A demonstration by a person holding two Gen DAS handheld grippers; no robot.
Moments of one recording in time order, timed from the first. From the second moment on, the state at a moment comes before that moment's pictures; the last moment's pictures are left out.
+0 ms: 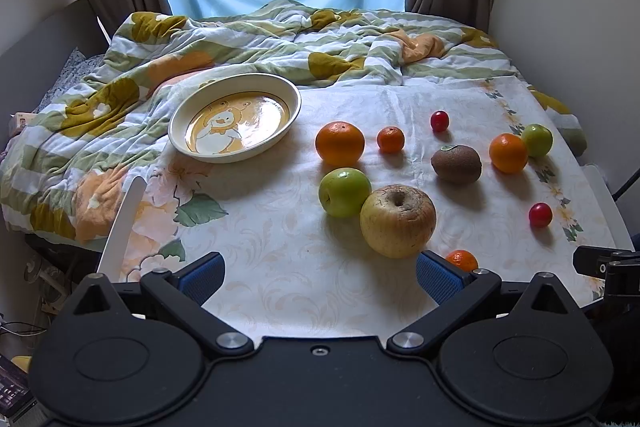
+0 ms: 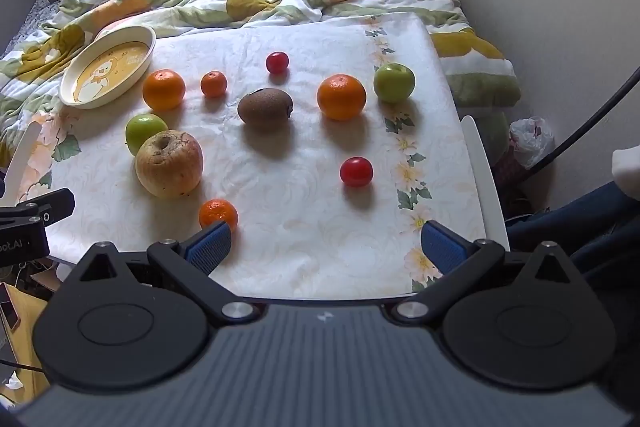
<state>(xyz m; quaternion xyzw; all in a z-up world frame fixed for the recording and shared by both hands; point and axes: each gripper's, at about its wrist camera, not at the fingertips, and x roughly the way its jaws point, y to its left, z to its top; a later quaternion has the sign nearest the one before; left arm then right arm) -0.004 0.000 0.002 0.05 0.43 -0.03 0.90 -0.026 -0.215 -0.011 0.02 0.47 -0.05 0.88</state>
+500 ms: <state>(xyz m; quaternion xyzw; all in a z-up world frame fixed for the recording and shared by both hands) -0.006 0.001 0.003 0.05 0.43 -0.03 0.90 -0.033 -0.210 -0.008 0.02 0.46 -0.05 0.88</state>
